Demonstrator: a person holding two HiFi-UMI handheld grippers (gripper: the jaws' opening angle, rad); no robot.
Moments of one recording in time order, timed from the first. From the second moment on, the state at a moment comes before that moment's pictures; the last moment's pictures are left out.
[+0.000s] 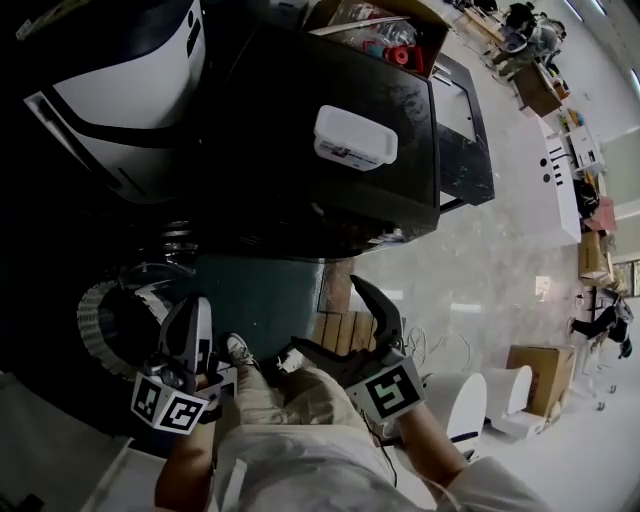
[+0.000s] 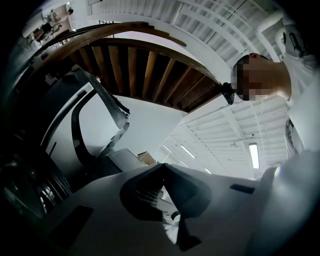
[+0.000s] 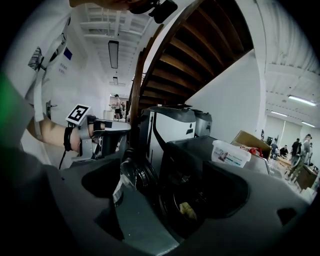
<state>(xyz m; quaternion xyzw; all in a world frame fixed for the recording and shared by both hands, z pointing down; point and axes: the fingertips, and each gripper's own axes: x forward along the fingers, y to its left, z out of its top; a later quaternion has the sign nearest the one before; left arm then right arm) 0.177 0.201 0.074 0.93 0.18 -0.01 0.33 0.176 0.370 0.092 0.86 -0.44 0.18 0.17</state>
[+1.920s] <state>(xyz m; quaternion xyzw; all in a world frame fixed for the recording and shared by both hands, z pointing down) 0.291 0.204 0.538 0.91 0.29 -0.12 0.27 0.387 0.357 0.613 0.85 -0.39 0.07 0.34</state>
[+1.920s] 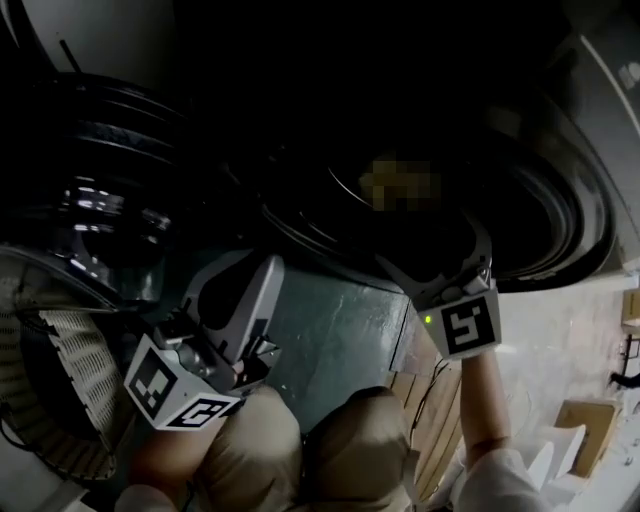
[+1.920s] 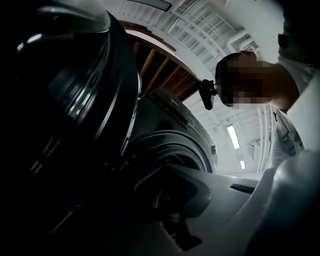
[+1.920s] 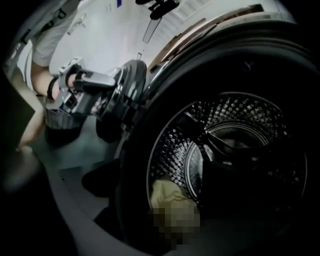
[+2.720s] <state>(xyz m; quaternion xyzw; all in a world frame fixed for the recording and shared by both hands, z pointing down) 0.304 0.202 0.605 0.89 0.32 -0.11 0.30 0.502 0.351 0.695 0.76 -0.38 0.13 0.50</state>
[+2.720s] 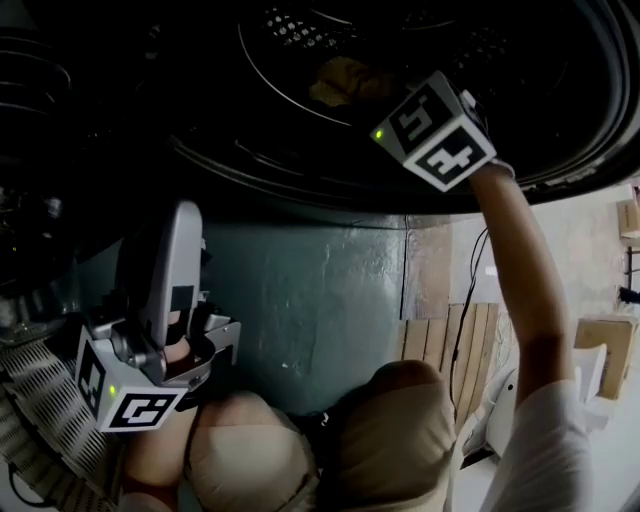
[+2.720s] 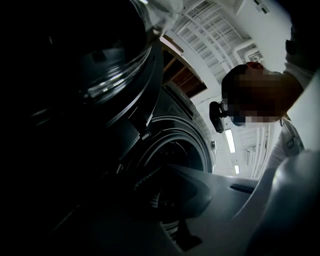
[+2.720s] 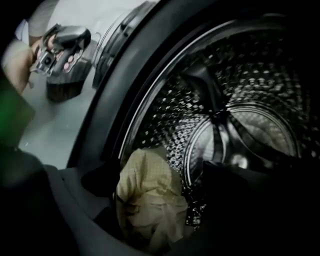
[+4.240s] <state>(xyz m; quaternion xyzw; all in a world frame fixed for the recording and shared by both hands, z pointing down) 0.271 0.168 0.604 0.91 0.27 -0.11 0.29 0.574 0.387 0.817 0.68 -0.33 0.38 0.54</state>
